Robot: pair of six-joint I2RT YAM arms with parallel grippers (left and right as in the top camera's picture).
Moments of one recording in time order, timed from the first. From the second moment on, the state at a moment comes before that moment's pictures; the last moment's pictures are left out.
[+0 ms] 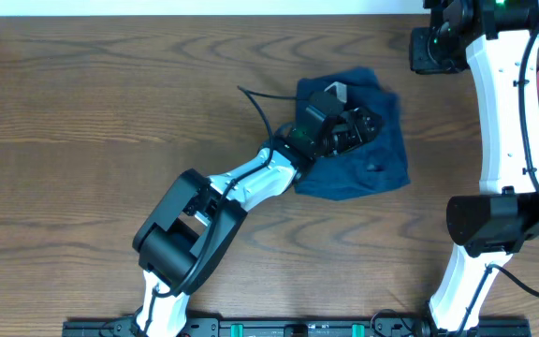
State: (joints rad) left arm -0.71 2.04 1.27 0.31 0.37 -1.14; right arm 0.09 2.08 2.37 -1.50 0.08 0.10
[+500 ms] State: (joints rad) left arm -0.69 2.04 1.39 0.21 0.46 -1.11; right arm 0.09 2.08 2.37 -1.55 0.08 0.10
